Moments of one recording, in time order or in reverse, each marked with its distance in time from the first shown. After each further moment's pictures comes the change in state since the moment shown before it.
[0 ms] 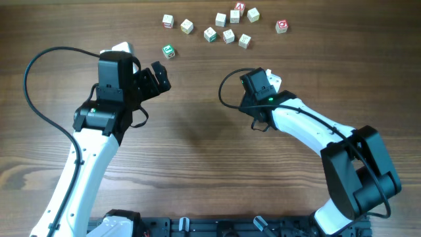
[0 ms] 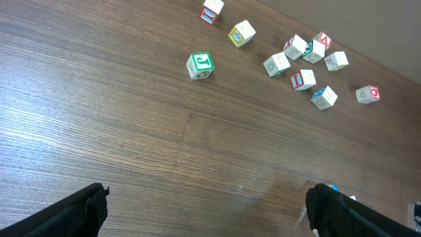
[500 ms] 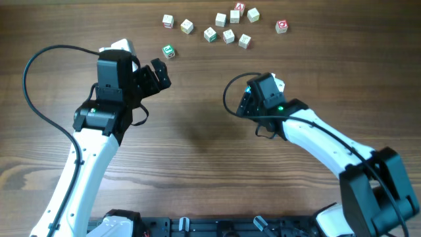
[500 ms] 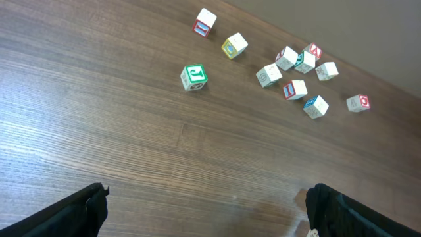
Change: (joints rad) left arm 0.000 0.000 0.000 0.042 0.000 0.000; right arm 0.000 -0.134 -0.075 -0.011 -0.063 0.001
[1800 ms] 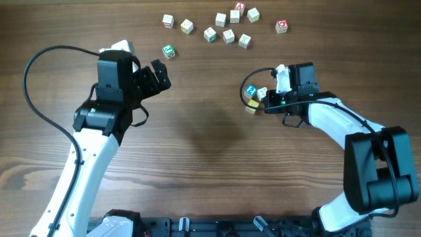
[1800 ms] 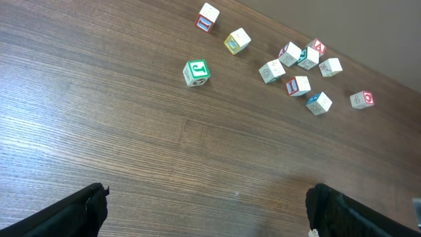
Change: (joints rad) left arm 0.000 0.000 0.000 -0.016 0.000 0.000; right arm -0.315 0.109 -0.039 0.187 -0.421 -0.671
